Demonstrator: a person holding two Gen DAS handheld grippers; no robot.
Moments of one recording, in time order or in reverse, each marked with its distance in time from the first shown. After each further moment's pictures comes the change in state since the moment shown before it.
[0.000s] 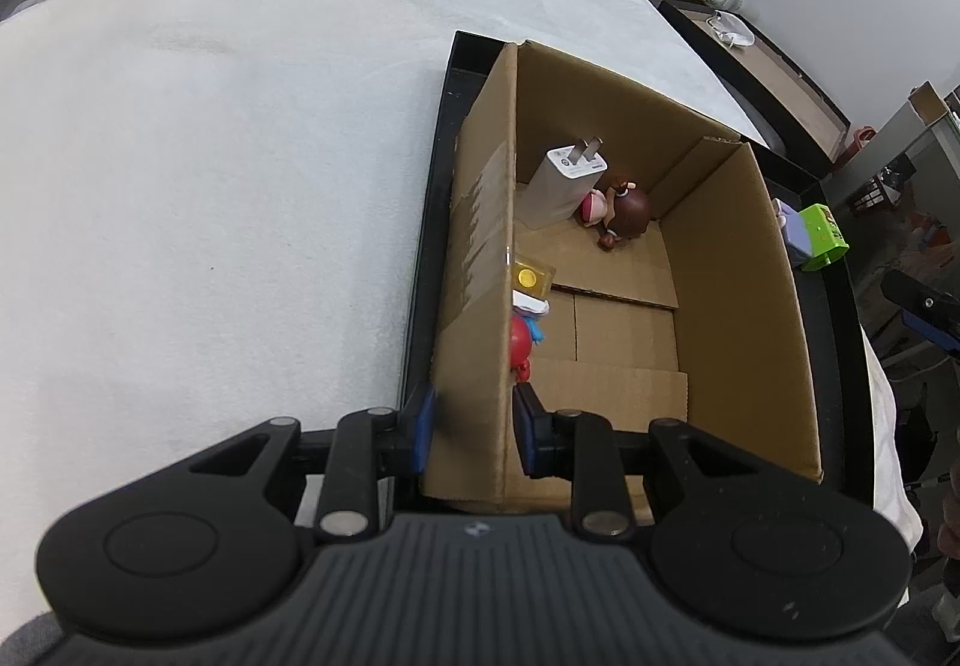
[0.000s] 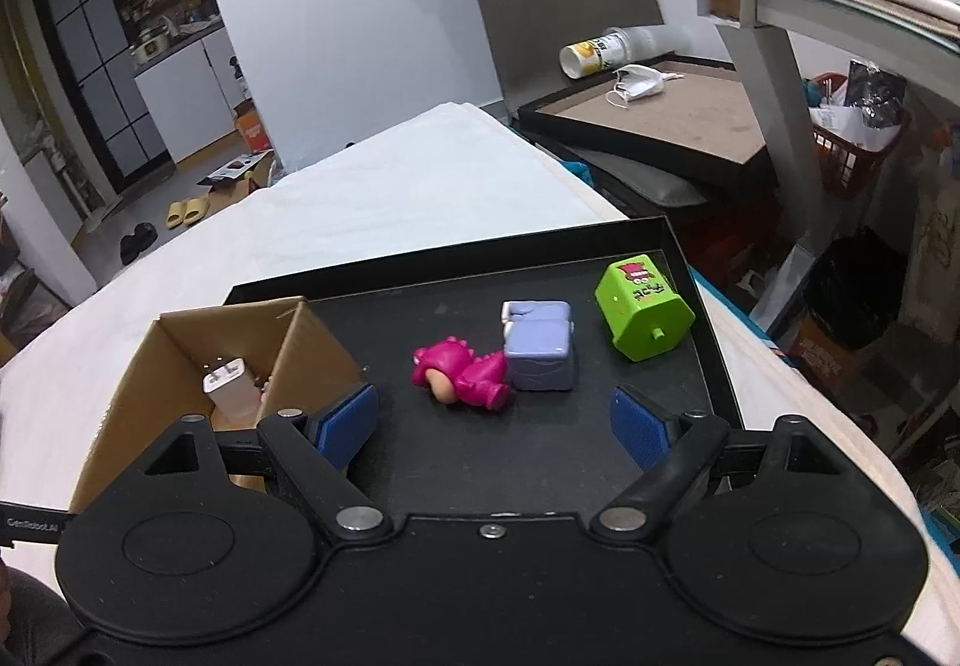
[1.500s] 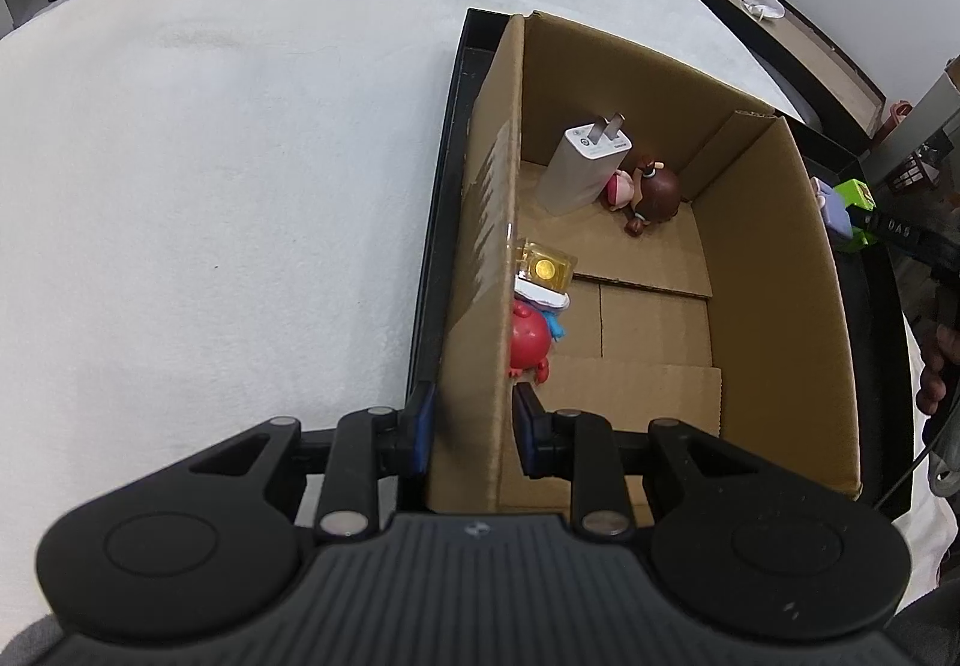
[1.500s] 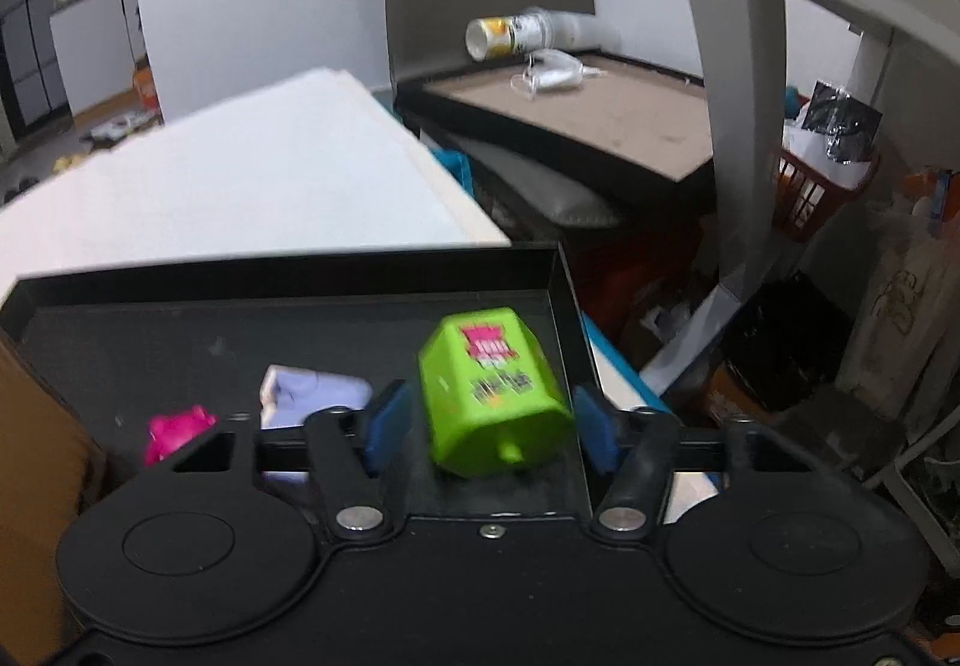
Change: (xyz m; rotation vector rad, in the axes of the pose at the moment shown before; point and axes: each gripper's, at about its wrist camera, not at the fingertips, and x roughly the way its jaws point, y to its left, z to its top) left arm 0.018 -0.012 0.004 0.019 0.038 0.090; right arm 0.111 -0.045 0.023 -0.103 0.021 -0.245
